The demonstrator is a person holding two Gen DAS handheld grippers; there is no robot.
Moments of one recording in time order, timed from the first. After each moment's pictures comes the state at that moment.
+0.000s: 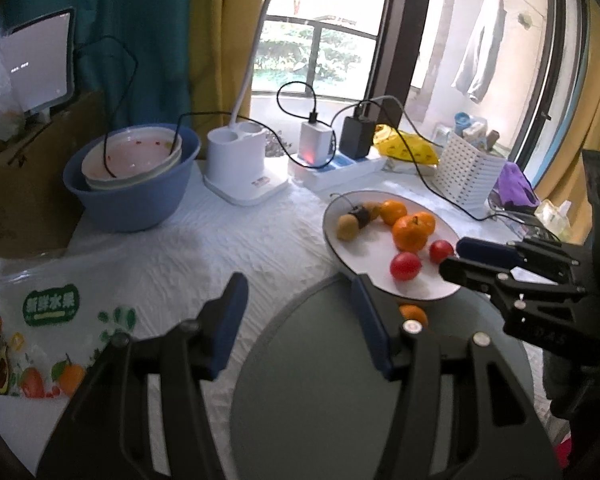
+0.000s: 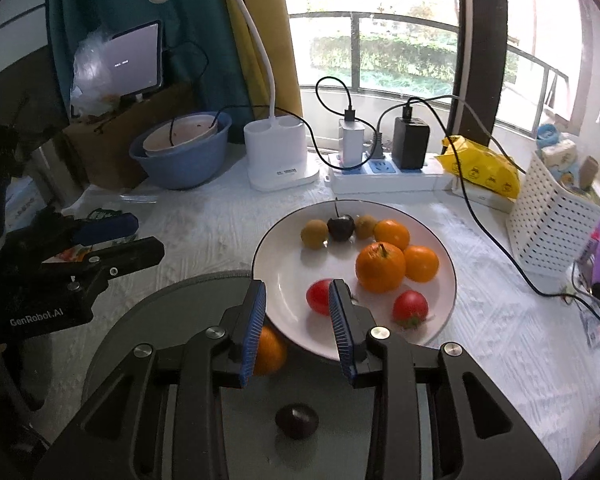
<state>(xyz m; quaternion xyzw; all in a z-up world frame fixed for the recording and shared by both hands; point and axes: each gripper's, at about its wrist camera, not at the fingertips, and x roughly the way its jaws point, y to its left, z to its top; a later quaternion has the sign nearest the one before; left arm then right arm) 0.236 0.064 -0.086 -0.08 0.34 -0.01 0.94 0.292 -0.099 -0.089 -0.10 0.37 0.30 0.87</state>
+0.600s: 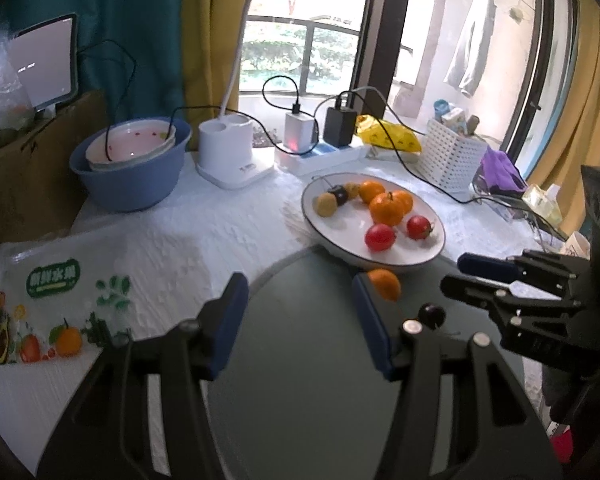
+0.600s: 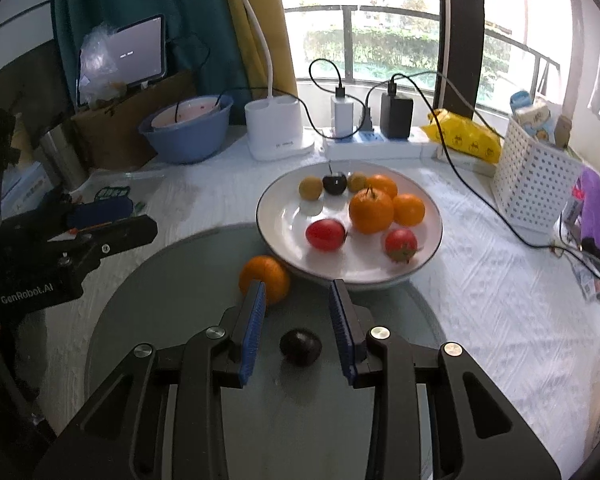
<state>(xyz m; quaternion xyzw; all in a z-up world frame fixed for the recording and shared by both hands) 0.202 0.043 -0.089 -0.07 0.34 -0.01 0.94 0.253 -0.123 -0.105 -0.09 0.38 0.29 0.87</state>
